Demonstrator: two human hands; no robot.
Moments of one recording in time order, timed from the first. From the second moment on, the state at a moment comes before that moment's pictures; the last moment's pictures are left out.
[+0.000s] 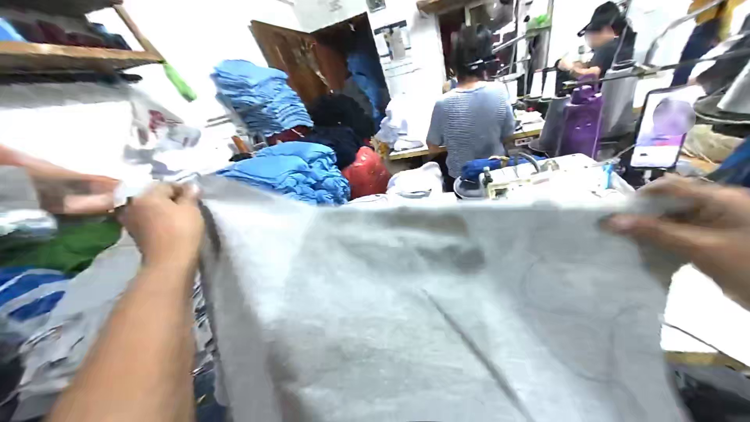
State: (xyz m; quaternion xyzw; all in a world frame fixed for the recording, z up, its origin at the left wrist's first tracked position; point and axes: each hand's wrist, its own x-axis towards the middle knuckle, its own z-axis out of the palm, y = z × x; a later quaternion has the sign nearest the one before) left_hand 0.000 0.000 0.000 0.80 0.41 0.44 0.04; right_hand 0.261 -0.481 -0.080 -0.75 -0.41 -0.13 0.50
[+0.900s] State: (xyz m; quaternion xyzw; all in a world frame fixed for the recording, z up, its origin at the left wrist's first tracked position) left_hand 0.122 -0.241 -0.158 0.90 -0.17 0.23 0.32; right_hand 0.201 -0.437 -0.223 -0.54 -0.31 0.22 0.75
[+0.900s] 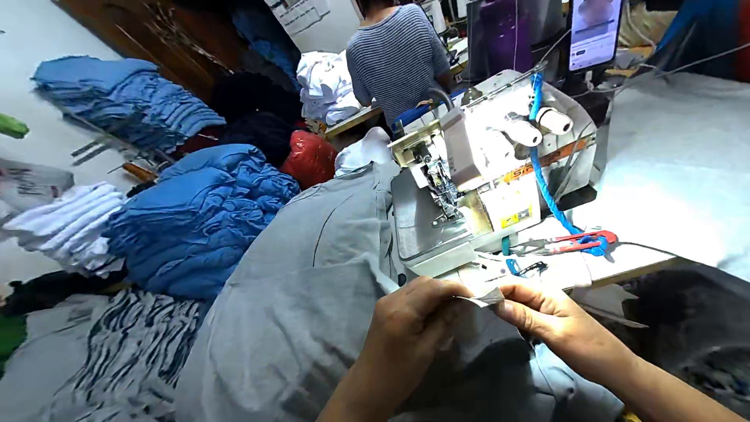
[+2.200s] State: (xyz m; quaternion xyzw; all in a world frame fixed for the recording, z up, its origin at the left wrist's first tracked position) left_hand 0.118 -0.253 -0.134 0.92 -0.11 0.25 0.29; right_hand 0.180 -0.418 -0.200 -0.58 -0.34 -0.05 0.73
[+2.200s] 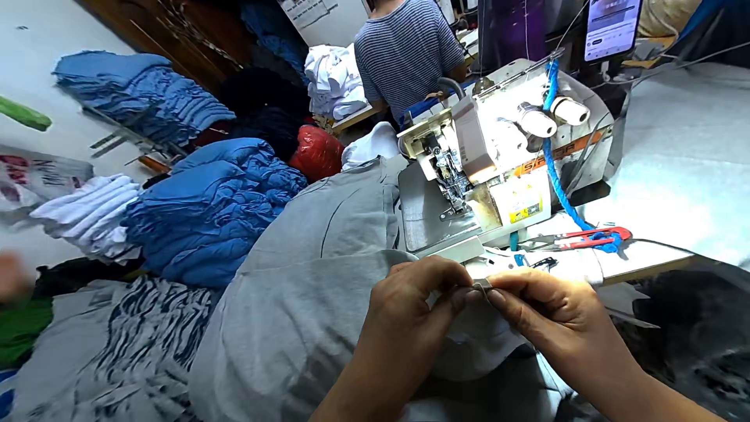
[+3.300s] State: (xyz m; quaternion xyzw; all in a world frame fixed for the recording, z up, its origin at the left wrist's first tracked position) left_hand 0.116 -0.211 -0.096 0.87 -0.19 0.25 0.38; right_hand 0.167 -0.432 -0.334 -0.64 -0.38 -0.01 0.67
